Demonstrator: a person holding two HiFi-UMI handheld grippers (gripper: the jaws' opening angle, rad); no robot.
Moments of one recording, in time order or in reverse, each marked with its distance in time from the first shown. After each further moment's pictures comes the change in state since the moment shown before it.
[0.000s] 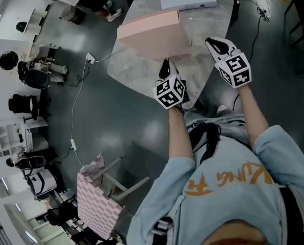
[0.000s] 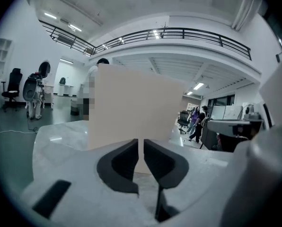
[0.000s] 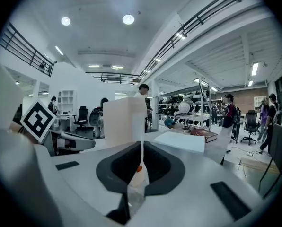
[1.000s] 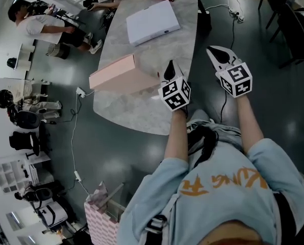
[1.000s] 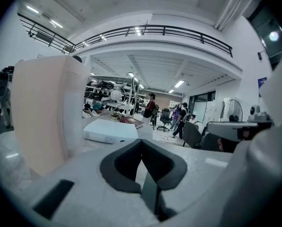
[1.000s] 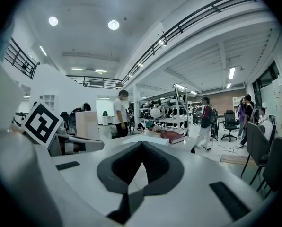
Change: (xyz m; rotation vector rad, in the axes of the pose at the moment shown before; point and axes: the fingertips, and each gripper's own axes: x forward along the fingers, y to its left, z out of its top) left arm 0.090 -0.198 0.002 0.103 0.008 -0.200; right arm -0.093 -0.154 -0.012 0.088 -0.056 -0.205
